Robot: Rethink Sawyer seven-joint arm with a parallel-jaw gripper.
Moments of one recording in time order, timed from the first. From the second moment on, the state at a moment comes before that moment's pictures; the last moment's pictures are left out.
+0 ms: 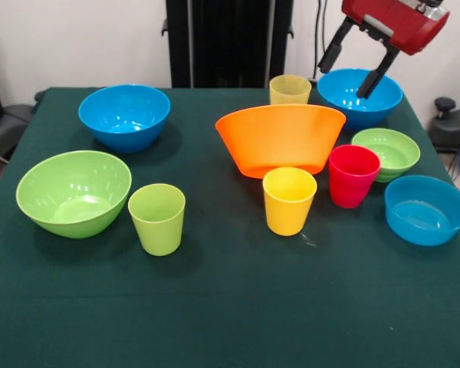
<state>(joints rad) 0.35 -0.50 -0.55 1.28 0.14 0.89 2.36</state>
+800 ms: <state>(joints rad) 0.34 -0.50 -0.55 1.39 0.14 0.69 2.36</state>
